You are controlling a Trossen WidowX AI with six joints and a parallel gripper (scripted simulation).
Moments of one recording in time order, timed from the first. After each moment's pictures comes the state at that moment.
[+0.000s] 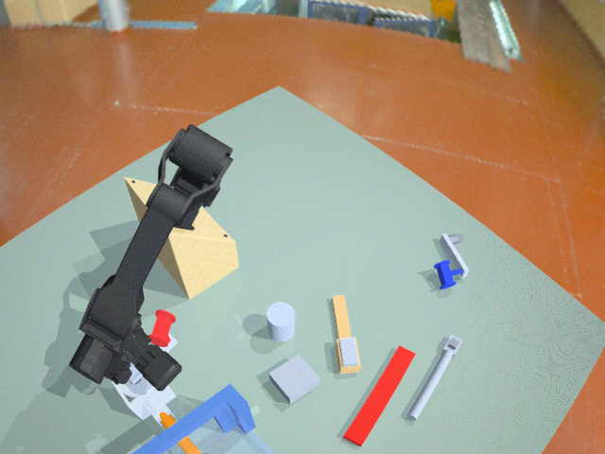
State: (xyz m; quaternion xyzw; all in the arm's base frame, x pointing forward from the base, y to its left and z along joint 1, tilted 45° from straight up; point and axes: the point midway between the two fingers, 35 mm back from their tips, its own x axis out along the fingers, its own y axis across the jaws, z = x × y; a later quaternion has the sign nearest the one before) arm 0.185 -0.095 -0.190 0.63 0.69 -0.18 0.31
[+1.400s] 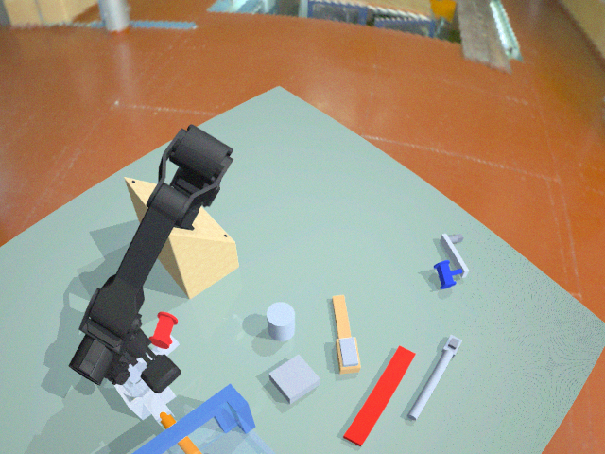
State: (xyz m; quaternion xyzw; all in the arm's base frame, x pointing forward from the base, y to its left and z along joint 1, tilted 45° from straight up) arm 0.189 -0.097 -0.190 0.64 0.68 -0.19 0.30
